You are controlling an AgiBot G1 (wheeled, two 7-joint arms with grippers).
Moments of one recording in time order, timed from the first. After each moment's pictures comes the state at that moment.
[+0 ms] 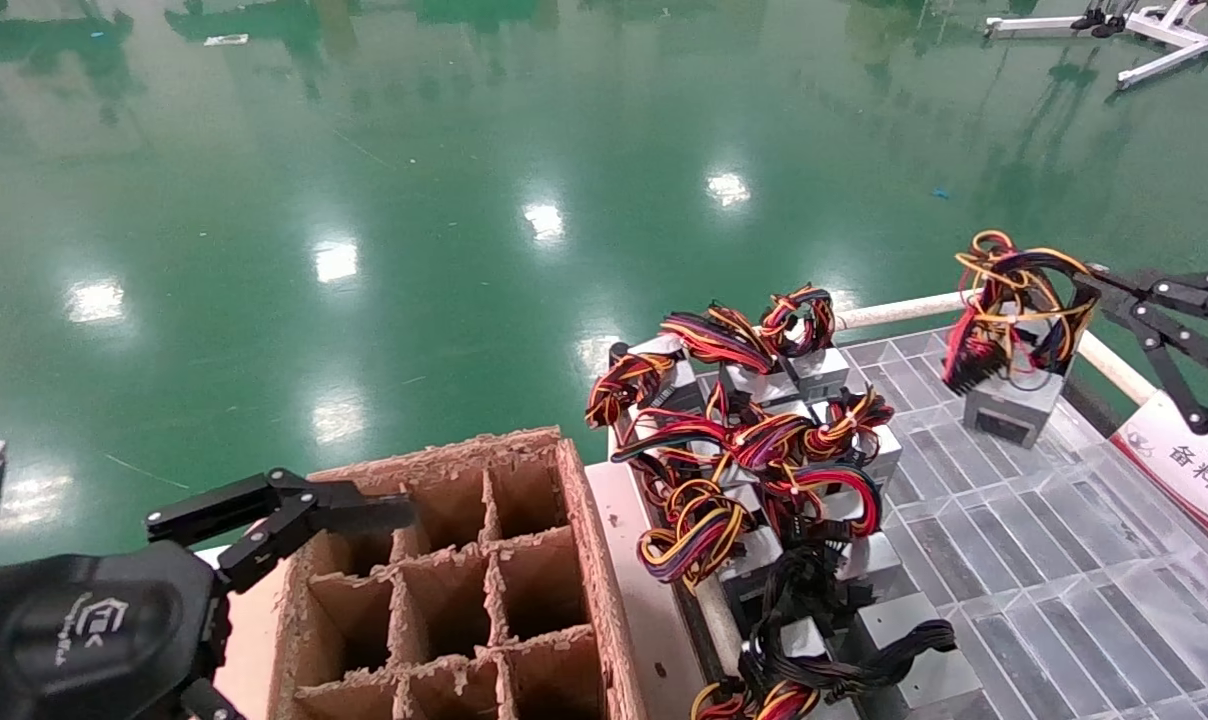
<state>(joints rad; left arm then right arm) -1.09 0.58 0.37 -1.26 0.66 1.46 -0.13 1.41 -0.13 -1.25 1.35 0.32 -0.54 -1.33</state>
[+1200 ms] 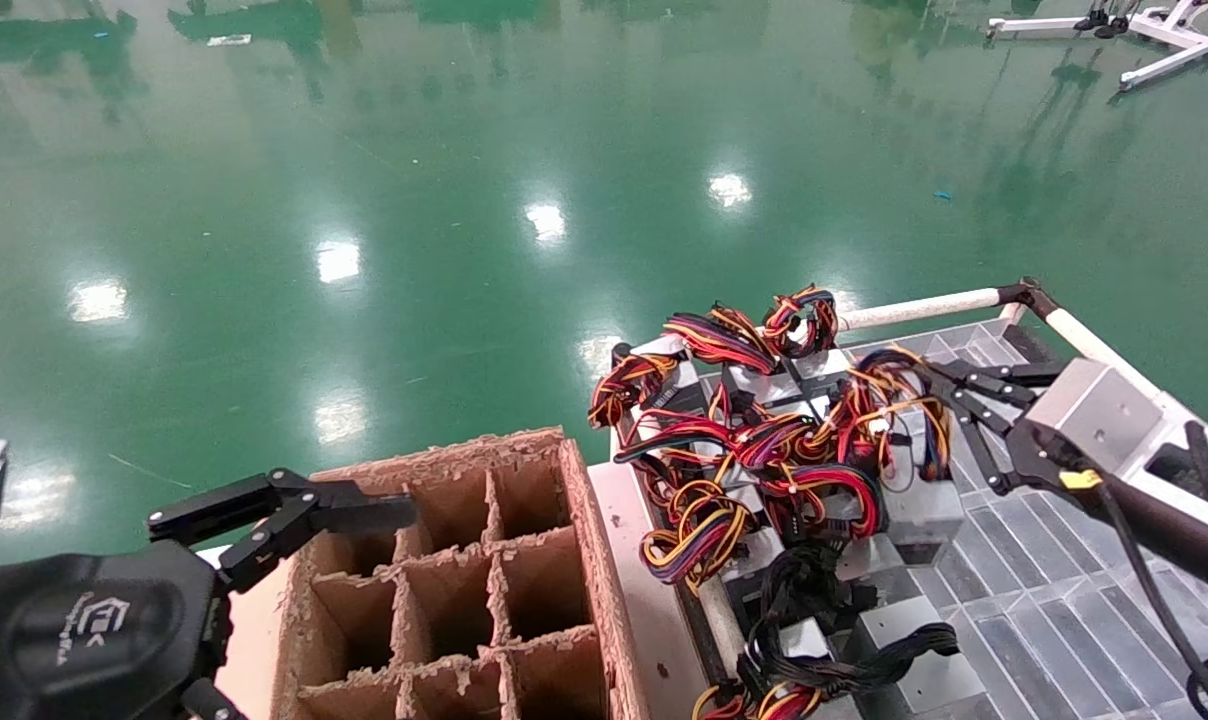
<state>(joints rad) -1.09 0.58 0.37 -1.26 0.66 1.46 -0.13 1.34 -0.34 -1.31 1.28 0.38 -0.44 -1.34</state>
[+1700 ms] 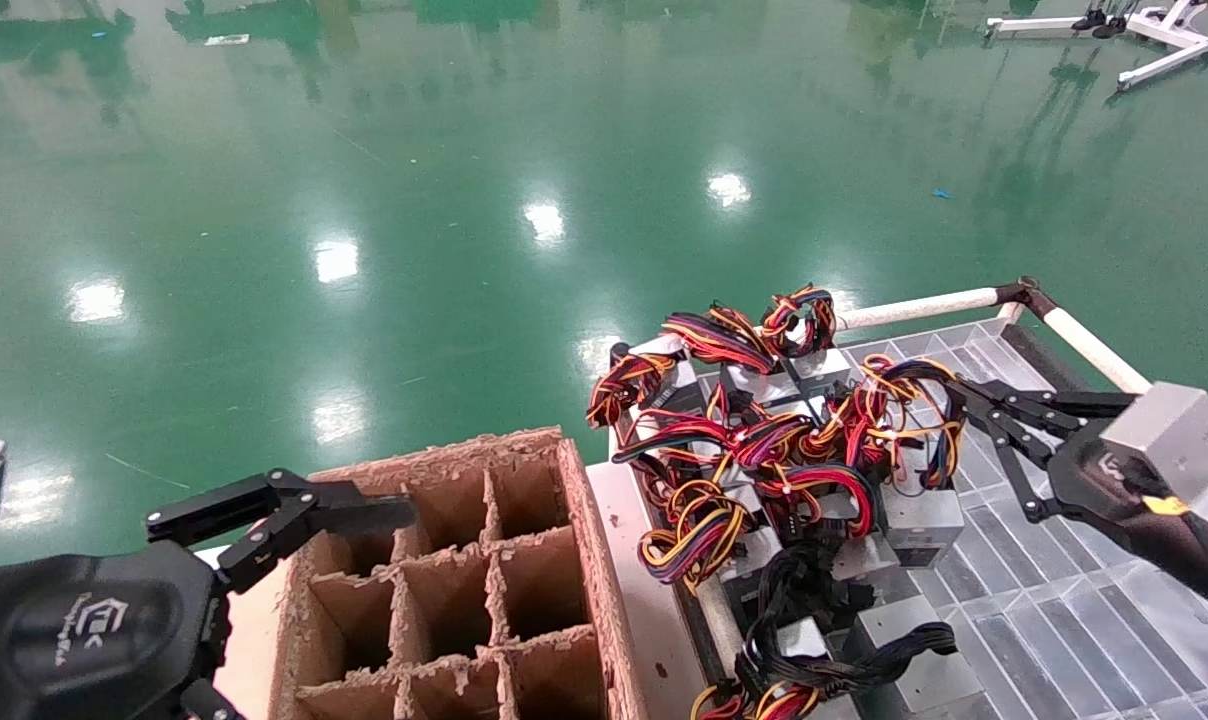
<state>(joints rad) -1.09 0.58 0.37 -1.26 0.66 1.46 -0.13 1.21 -0.32 -1.28 1.24 0.53 -0.58 -1.36</state>
